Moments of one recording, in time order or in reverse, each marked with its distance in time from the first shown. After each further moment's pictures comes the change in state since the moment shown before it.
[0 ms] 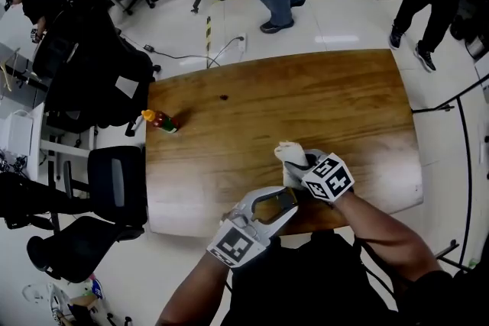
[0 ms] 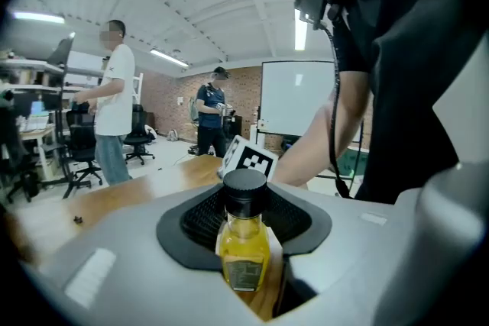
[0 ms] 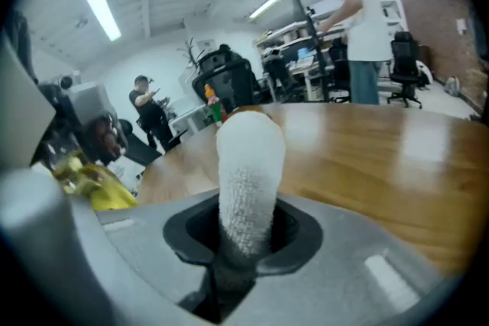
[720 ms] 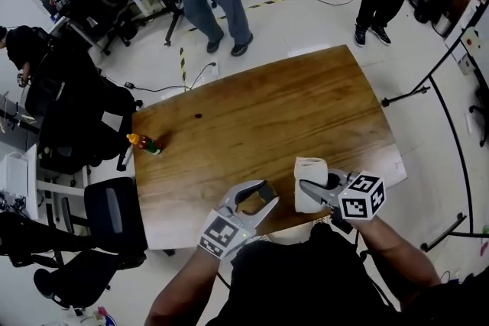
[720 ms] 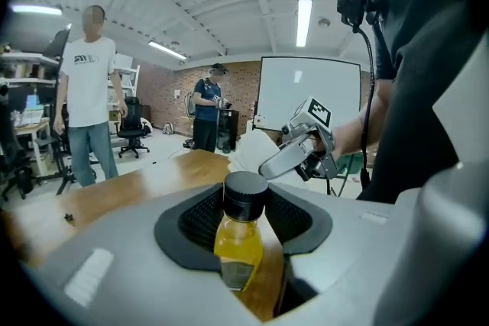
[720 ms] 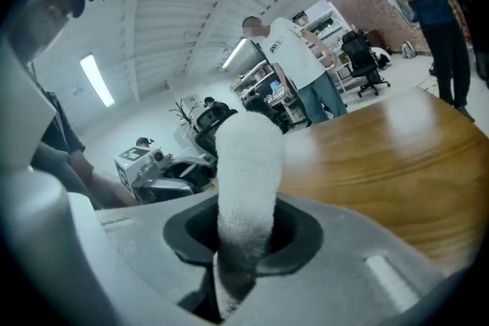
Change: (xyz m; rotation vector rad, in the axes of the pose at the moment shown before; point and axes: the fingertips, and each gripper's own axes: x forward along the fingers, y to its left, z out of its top) left arm 0.007 -0.008 -0.007 -0.024 0.052 -0.047; right arm -0.161 0.046 -0.009 0.283 -0.311 0.023
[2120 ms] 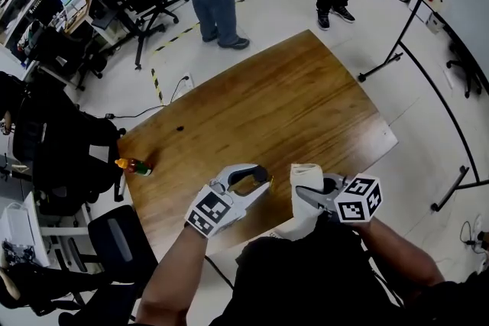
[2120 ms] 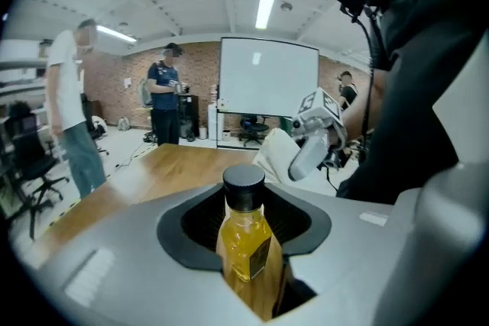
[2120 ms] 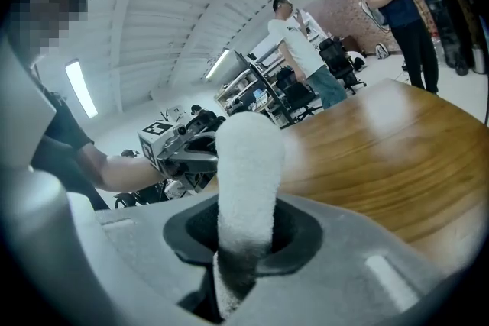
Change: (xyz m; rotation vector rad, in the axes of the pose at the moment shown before) left arm 0.015 0.009 0.002 0.169 0.144 -0.275; right arm -0.016 0.028 -0.042 0.104 -0.088 -0.111
